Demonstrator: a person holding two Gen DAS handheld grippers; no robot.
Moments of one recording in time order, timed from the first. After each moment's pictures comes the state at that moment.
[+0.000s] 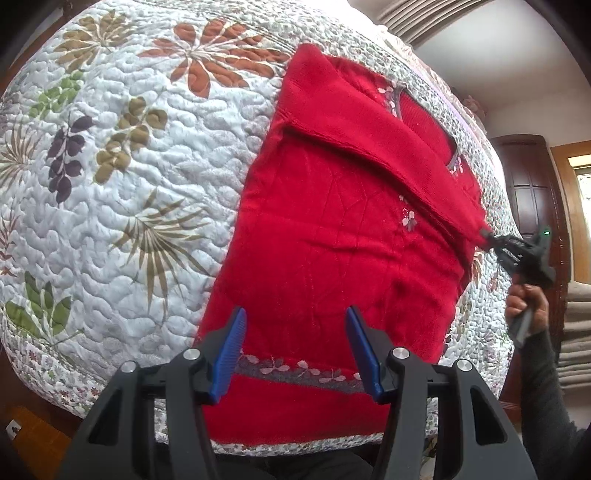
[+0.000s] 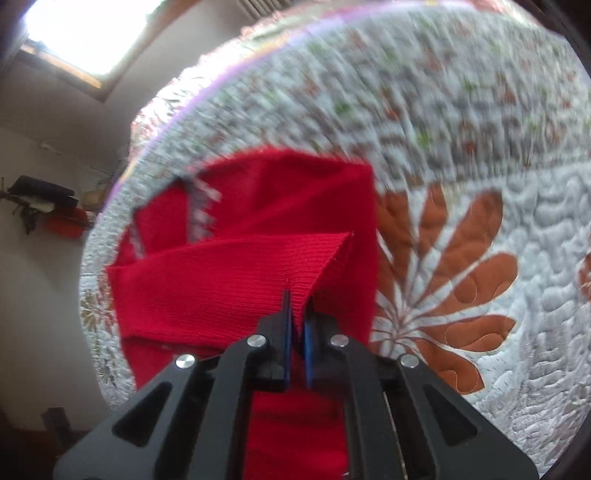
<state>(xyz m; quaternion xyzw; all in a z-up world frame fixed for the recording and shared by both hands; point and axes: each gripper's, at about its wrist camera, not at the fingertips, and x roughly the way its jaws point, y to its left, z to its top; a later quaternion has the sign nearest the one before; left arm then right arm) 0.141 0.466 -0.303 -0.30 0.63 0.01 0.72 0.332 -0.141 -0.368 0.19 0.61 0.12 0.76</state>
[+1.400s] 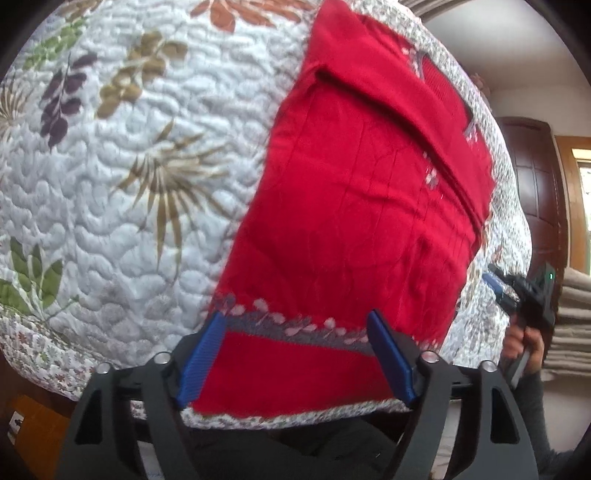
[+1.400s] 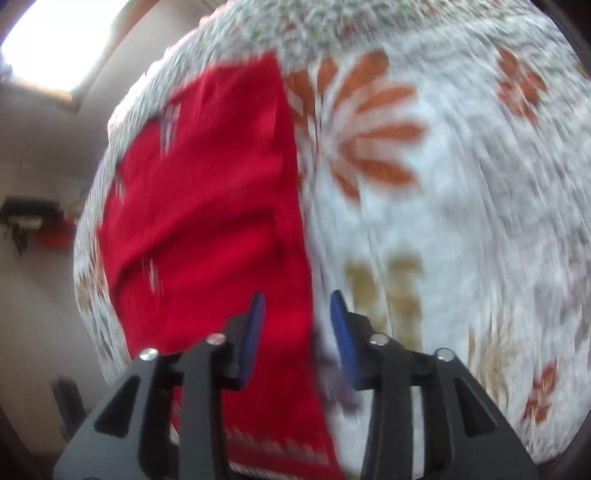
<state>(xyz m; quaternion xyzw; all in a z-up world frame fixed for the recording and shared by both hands) 0.108 0.484 -0.343 -0.32 0.68 -0.03 0.66 0.181 -0.172 -0.357 0.22 0.65 0.08 0.72</state>
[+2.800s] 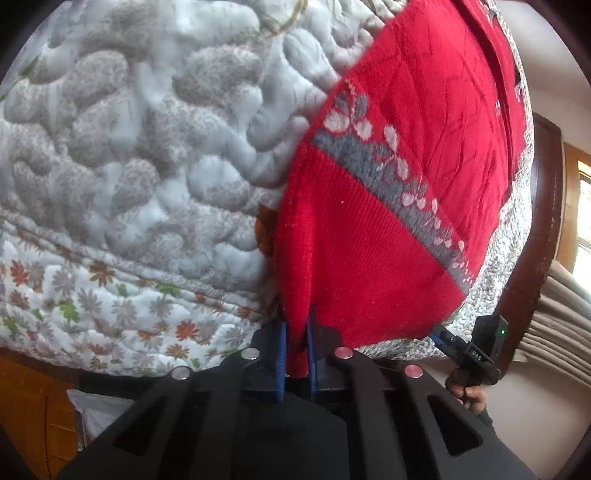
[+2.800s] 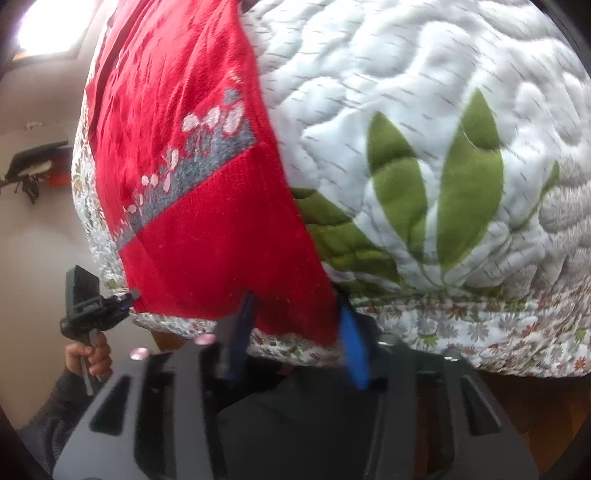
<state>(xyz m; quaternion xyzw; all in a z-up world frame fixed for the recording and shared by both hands) 0.014 0.472 -0.431 -0.39 0.73 -0.07 0.56 -0.023 -0.146 -0.441 0.26 0.74 0.14 0.60</state>
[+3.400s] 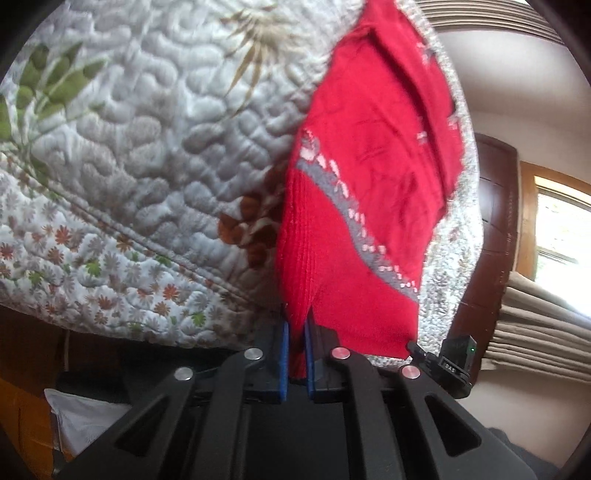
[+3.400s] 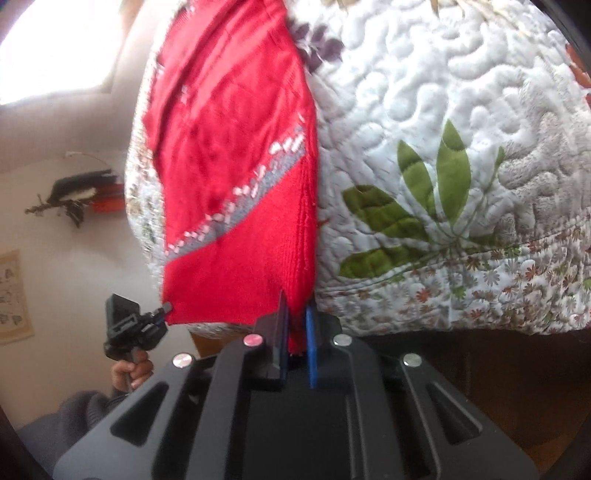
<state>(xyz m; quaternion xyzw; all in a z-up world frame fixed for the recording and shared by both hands) -0.010 0.506 -0.350 -0.45 0.65 -0.09 0.61 -0.043 -0.169 -0.371 0.35 0.68 0.17 0.62</state>
